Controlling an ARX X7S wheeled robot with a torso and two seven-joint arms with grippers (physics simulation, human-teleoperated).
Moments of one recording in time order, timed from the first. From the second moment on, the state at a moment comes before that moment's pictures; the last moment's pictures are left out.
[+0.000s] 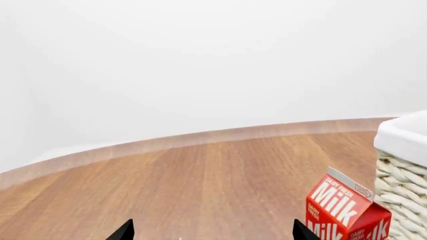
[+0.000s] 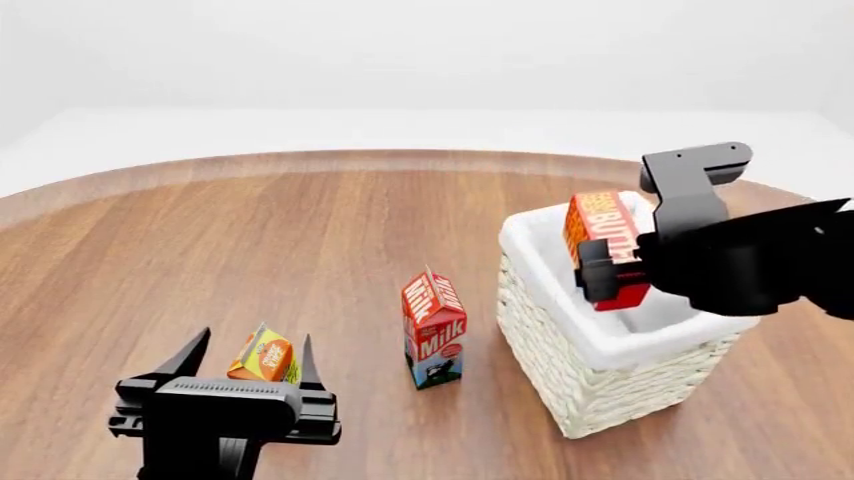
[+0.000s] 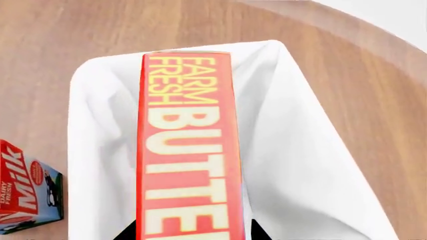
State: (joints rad) left arm 0.01 -0.51 0.32 0.70 -0.41 -0.49 -0.56; right arm 1.34 0.72 -0.95 0.29 1.61 1.09 0.73
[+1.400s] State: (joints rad) left arm 0.01 -0.51 0.34 0.69 -0.41 -0.48 -0.57; right arm 1.33 0.70 -0.97 0.42 1.50 1.03 0.69
